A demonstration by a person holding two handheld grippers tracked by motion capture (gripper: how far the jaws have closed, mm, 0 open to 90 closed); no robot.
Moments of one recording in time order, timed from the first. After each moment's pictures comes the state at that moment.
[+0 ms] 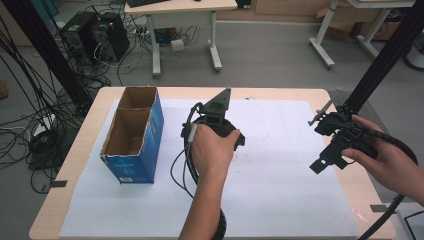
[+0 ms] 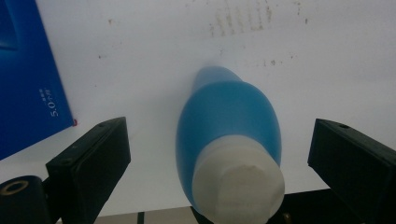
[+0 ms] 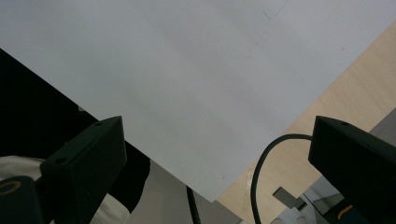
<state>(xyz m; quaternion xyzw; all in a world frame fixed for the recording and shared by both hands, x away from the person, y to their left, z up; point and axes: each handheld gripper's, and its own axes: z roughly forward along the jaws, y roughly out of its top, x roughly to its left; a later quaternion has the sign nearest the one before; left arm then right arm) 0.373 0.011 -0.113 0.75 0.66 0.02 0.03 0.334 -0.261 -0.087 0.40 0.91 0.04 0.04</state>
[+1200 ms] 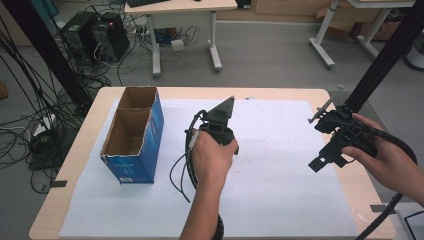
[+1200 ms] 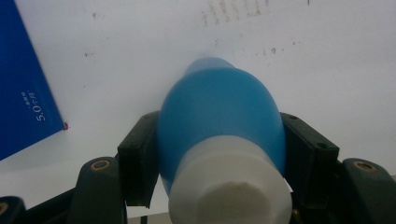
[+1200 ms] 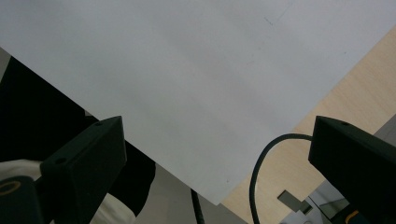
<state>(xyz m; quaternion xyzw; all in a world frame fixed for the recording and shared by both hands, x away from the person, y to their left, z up) 0.369 0.006 -0.127 0.77 0.64 0.02 0.02 0.335 -0.264 -0.082 0.41 0.91 0.05 0.04</state>
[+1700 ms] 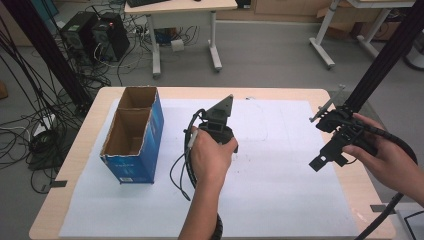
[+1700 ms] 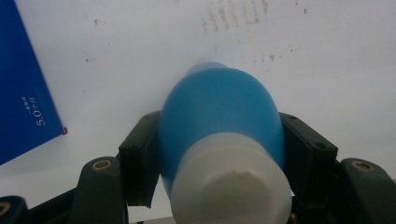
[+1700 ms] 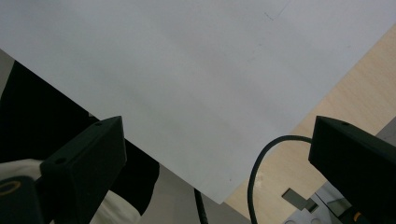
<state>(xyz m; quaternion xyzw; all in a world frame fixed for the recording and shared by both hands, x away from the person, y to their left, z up) 0.368 0.009 -0.125 0.77 0.64 0.02 0.03 0.342 -0.270 -0.085 0.42 0.90 0.05 0.03</state>
